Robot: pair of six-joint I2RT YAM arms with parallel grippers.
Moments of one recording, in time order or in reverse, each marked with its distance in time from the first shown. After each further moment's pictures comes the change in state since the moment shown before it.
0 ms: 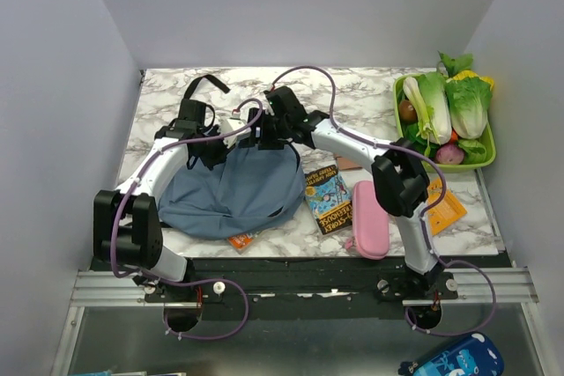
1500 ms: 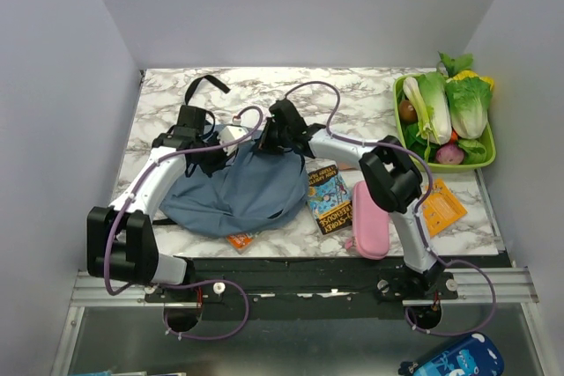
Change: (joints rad) left arm -0.023 -0.072 -0.052 -0.026 -0.010 -0.015; right arm -0.017 0.104 -0.086 0.200 0.112 0.212
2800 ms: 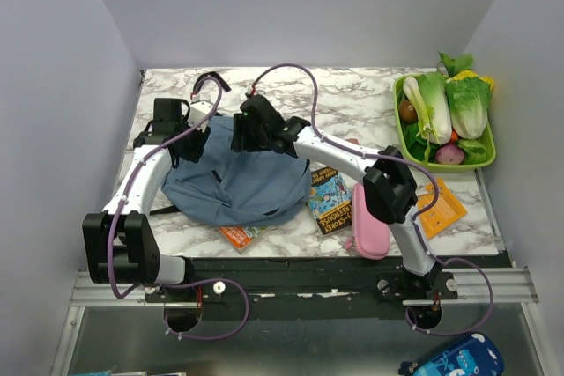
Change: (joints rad) left arm 0.148 -0.043 0.018 0.097 -0.234 -0.362; right arm 0.137 -0.056 0.244 -0.273 0.223 -0.259
